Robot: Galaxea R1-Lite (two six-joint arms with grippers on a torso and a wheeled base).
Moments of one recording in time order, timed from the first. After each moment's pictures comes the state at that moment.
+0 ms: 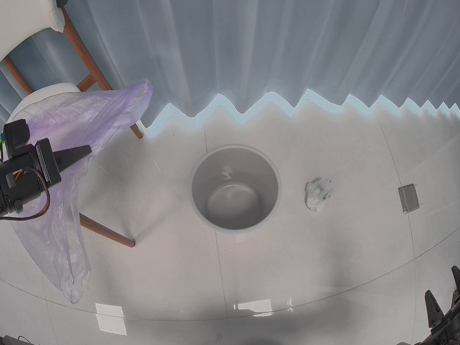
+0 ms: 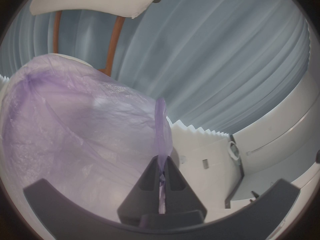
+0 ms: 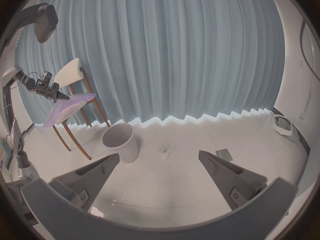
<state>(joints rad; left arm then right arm) -0.19 1.17 -0.79 -0.22 -0.26 -0.42 0.00 0.02 -0.02 0.00 0.00 -0.01</state>
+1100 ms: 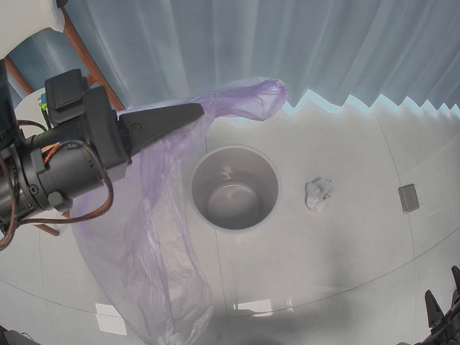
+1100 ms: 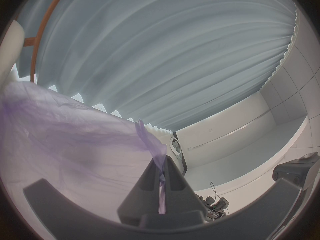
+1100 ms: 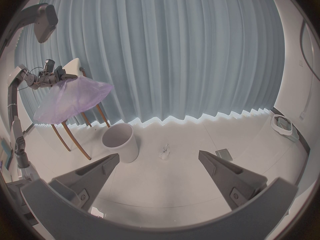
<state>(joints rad) -0.71 1.32 -0.89 -0.51 -0.26 -0.63 0.00 0.02 -0.02 0.00 0.00 -0.01</state>
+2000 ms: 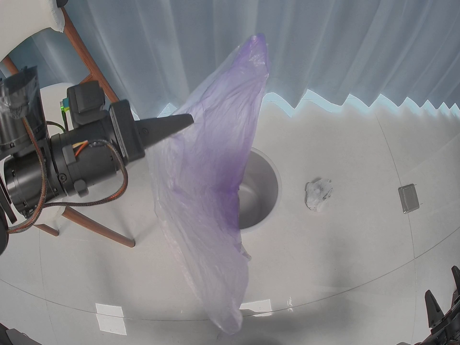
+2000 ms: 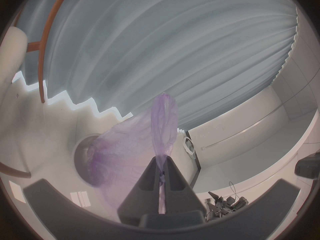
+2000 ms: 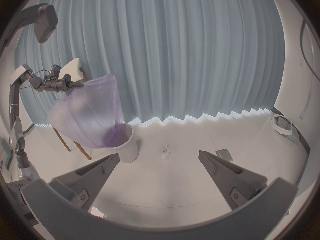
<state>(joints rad) -0.57 1.41 -0.90 -0.52 -0.31 -0.57 0.01 0.02 -0.02 0.00 0.00 -0.01</state>
